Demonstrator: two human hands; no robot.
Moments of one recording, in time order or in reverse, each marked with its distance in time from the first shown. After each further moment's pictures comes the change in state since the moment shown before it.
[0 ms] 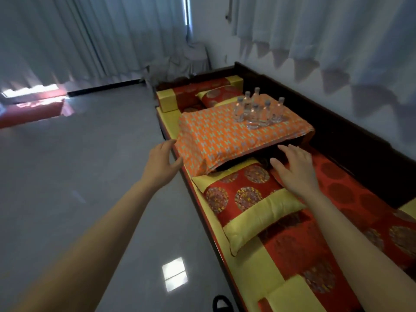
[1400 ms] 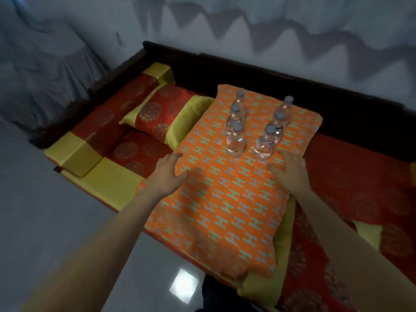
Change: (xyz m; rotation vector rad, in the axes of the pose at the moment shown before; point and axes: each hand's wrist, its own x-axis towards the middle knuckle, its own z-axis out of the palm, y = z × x) left_hand 0.629 -0.183 0.218 -0.012 -0.647 0.497; right_hand 0.440 -0.022 0.280 -0.023 0.146 0.674
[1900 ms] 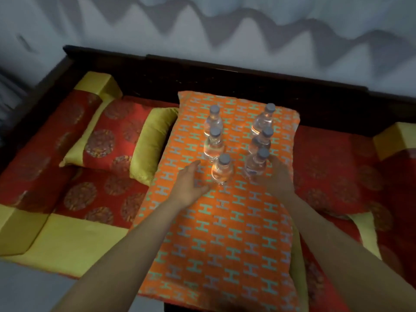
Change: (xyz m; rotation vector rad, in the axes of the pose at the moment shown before) left_hand 0.197 0.022 0.061 -0.255 -0.337 0.146; right_hand 0.110 -0.009 0.047 0.170 0.089 0.284
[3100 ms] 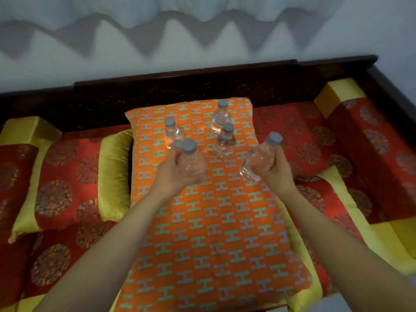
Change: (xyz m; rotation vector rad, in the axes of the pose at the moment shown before) left_hand 0.059 0.047 -0.032 -0.160 -0.116 0.259; right_hand -0.039 0.004 -0.029 0.426 0.360 0.073
